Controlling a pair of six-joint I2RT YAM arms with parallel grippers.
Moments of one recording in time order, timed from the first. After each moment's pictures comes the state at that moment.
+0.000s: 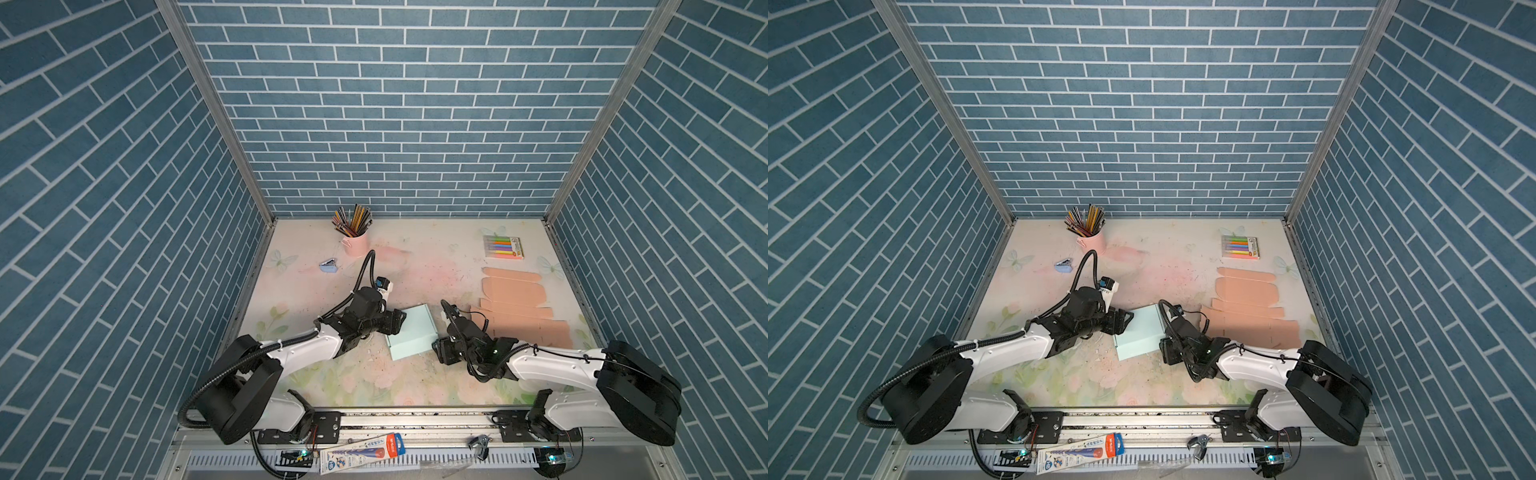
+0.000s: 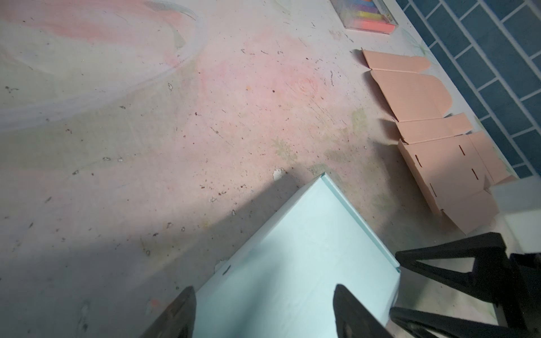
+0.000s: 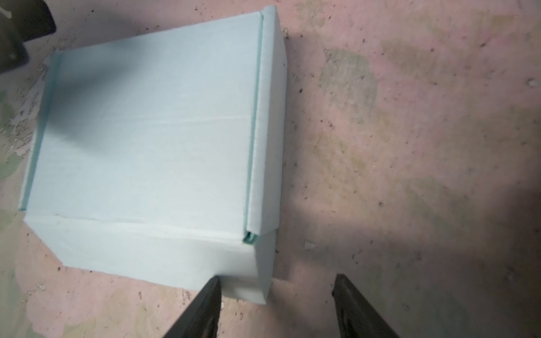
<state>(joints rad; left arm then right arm) -0.66 1.41 0.60 0.13 0.12 -0.38 0.96 1.32 0.47 -0.04 0.11 0.58</state>
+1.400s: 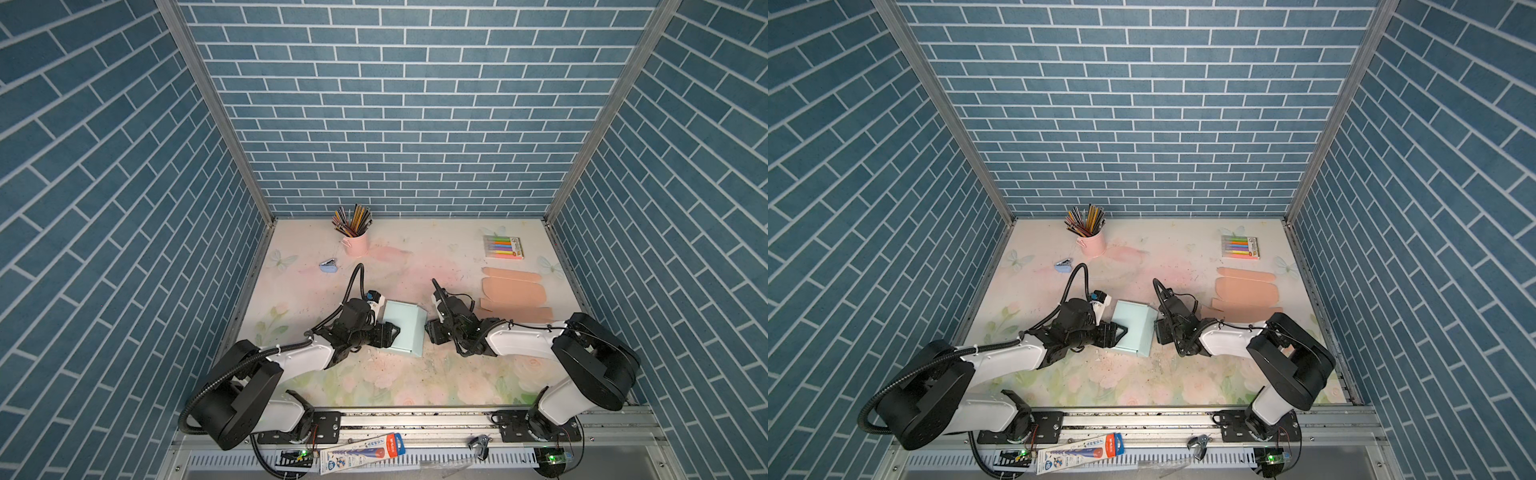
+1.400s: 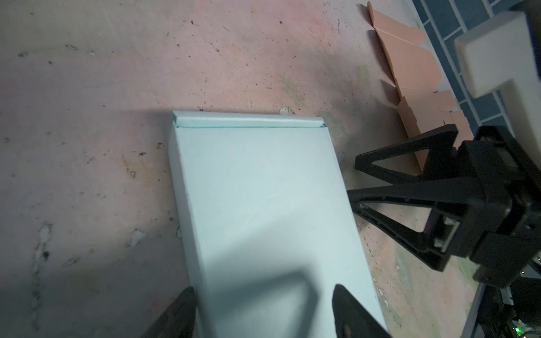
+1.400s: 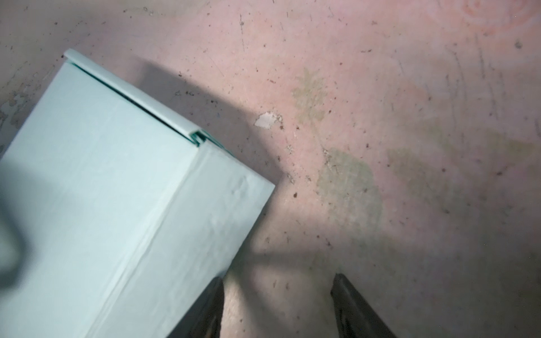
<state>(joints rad) -0.61 1.34 0.40 0.21 0.28 -0.46 0.87 1.57 0.64 0.05 0.08 0.45</state>
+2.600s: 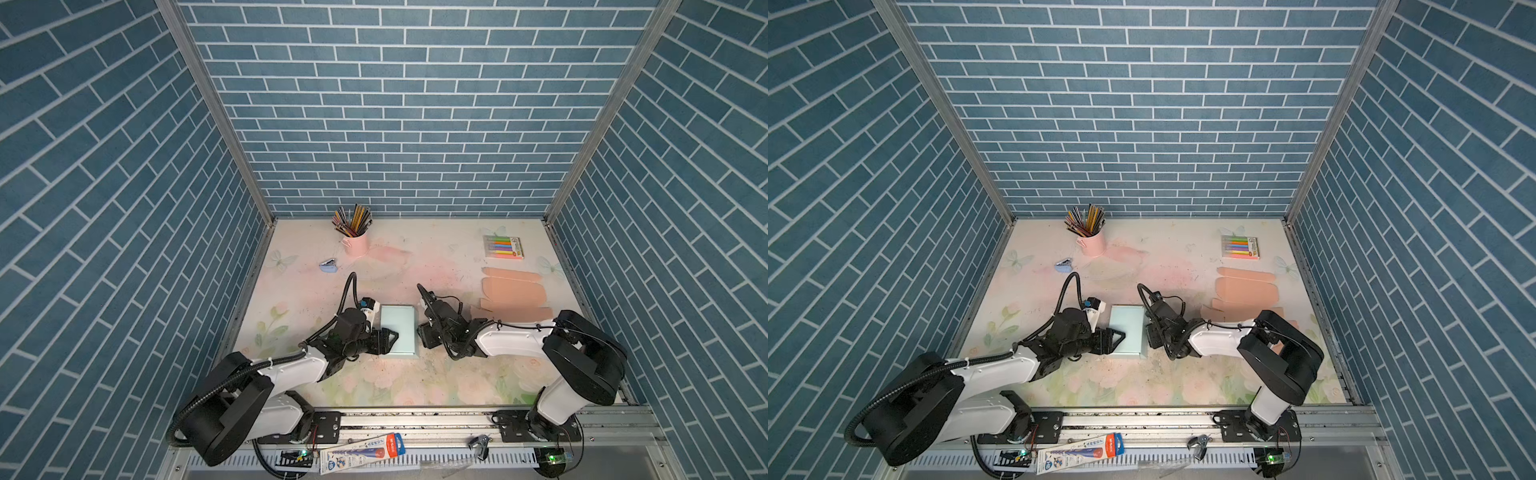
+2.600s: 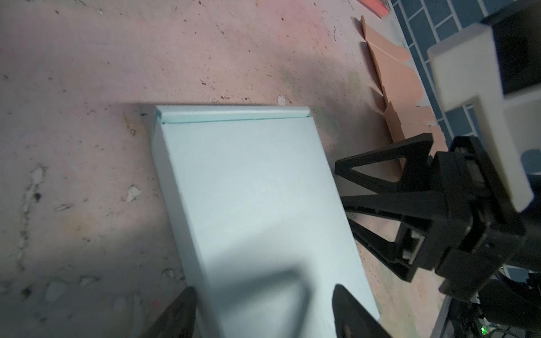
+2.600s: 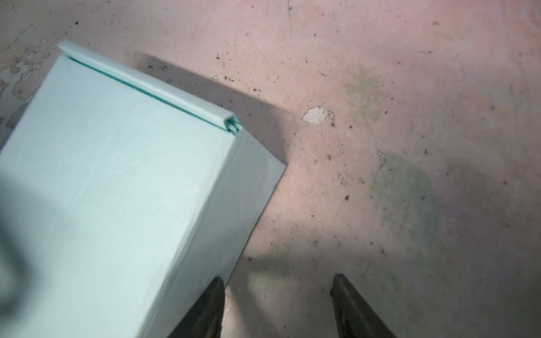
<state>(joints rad) -0.65 1.26 0.31 0.28 0.27 -0.58 0.97 1.63 0.71 0.01 0.14 0.45</state>
